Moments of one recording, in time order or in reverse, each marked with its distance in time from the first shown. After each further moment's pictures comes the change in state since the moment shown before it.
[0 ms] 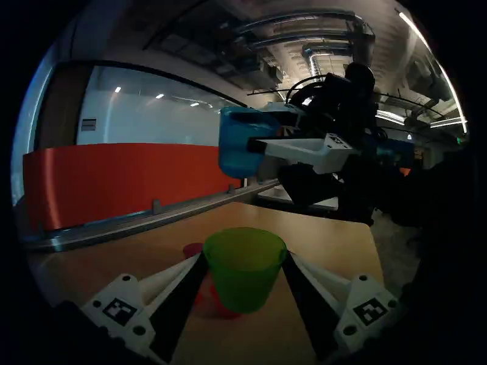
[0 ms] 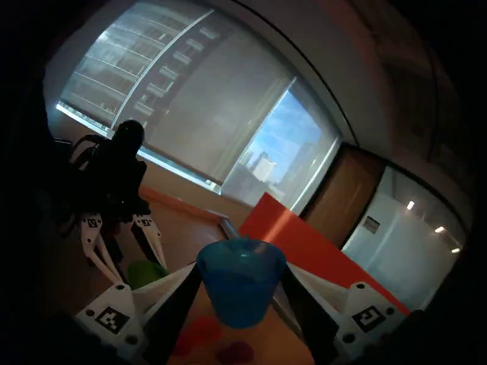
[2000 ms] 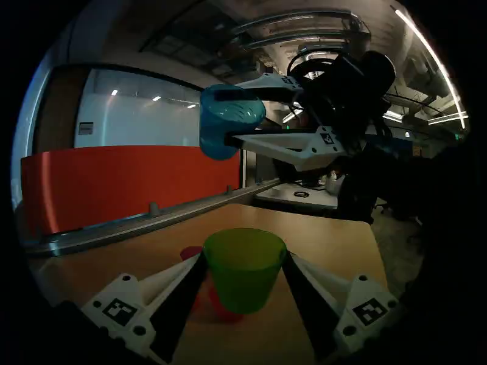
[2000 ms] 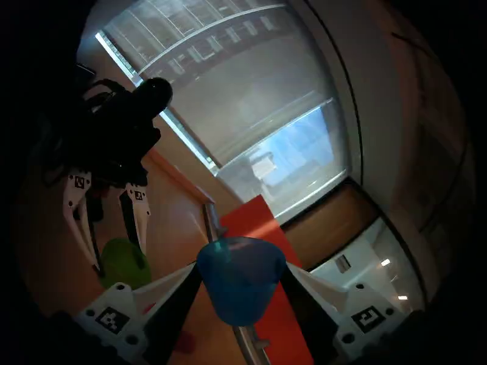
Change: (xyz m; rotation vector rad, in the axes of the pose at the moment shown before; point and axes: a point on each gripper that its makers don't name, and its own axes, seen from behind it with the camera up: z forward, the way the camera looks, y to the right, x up) left arm -0.004 0.002 0.012 -0.010 0.008 0.019; right arm 0.001 0.036 0.015 -0.038 -0.073 -0.388
